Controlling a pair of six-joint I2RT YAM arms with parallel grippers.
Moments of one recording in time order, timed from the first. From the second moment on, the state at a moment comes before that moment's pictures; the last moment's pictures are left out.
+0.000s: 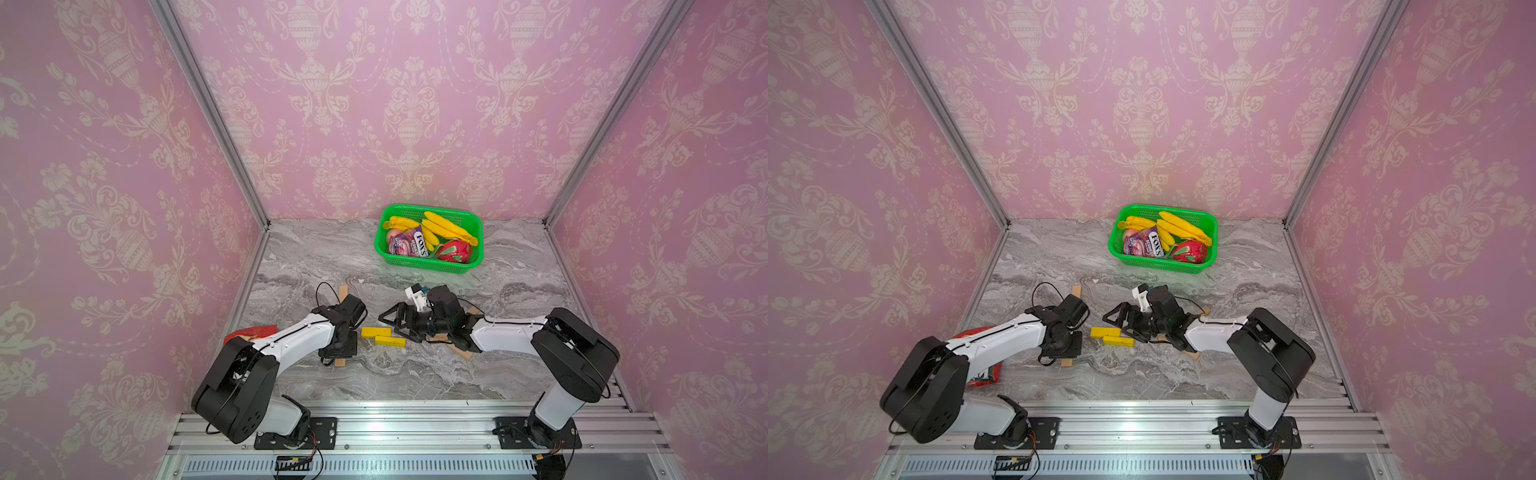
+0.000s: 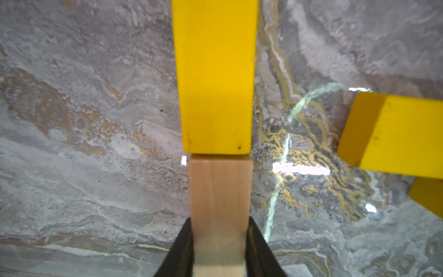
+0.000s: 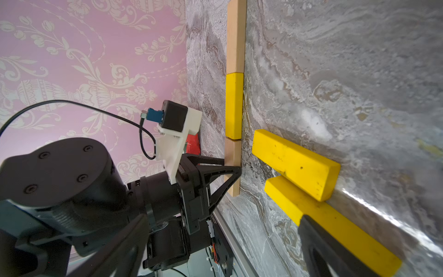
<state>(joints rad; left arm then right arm) -0.49 1.42 0.71 -0.77 -0.12 -0.57 0.81 1.70 0.77 0.46 -0.54 1.16</state>
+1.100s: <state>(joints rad) -0.47 1.45 0.74 -0.77 -0.09 -0.55 0.81 1.71 0.77 0.45 -0.54 1.16</state>
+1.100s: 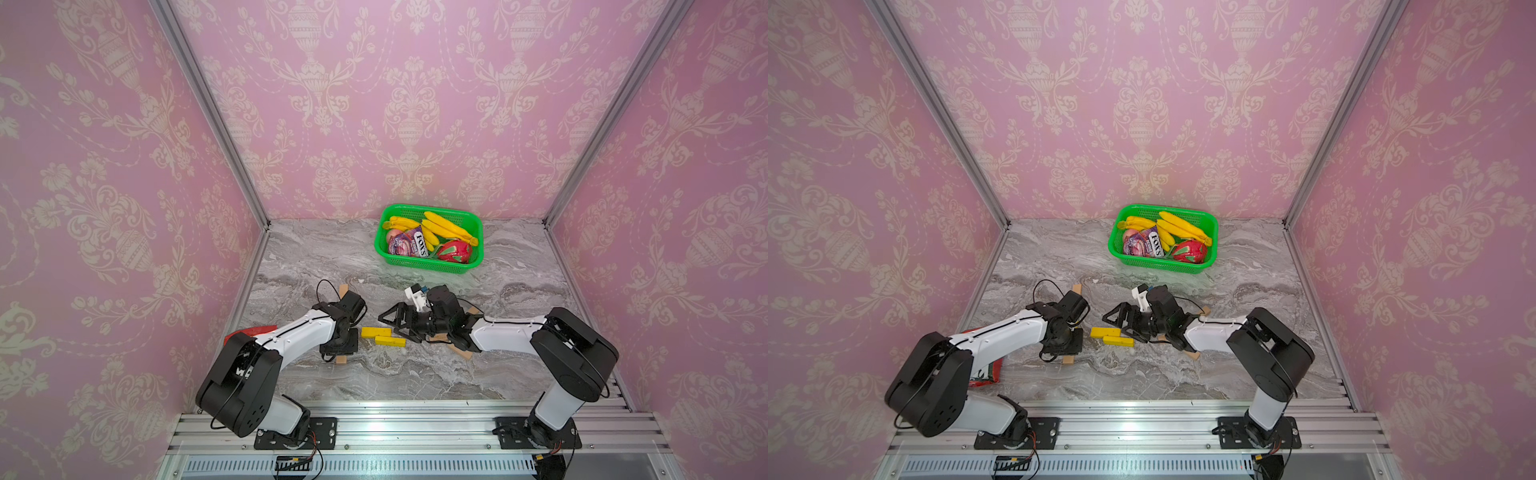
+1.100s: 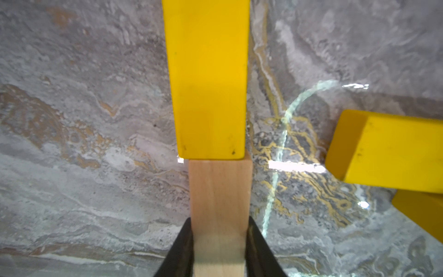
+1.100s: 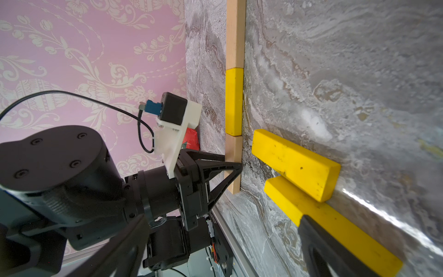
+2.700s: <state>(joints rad) -0.46 1.47 0.75 -0.77 -0.09 -0.54 0.81 1.71 0.77 0.46 -0.54 1.16</state>
